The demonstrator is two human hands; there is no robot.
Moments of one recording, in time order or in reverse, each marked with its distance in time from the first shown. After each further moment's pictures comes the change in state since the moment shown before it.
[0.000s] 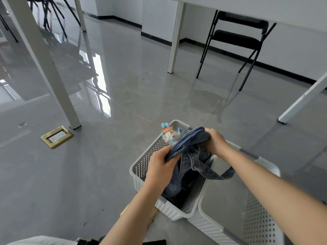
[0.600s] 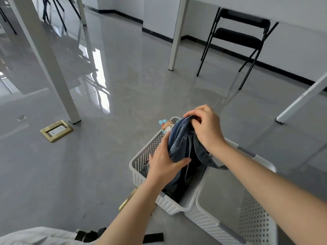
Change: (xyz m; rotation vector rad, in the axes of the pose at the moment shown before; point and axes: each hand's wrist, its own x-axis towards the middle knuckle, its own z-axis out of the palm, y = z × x) left_hand 0.002 -0.009 0.009 0.199 -0.043 -0.093; right_hand -0.039 -0.085 -0.020 0.180 0.414 -0.308
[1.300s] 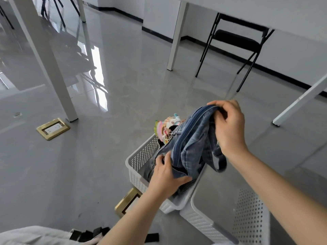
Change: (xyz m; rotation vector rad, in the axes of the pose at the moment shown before) left_hand -0.017 -0.026 0.027 0.277 -0.193 -0.179; right_hand -0.010 -0.012 -0.047 0.183 0.247 0.045
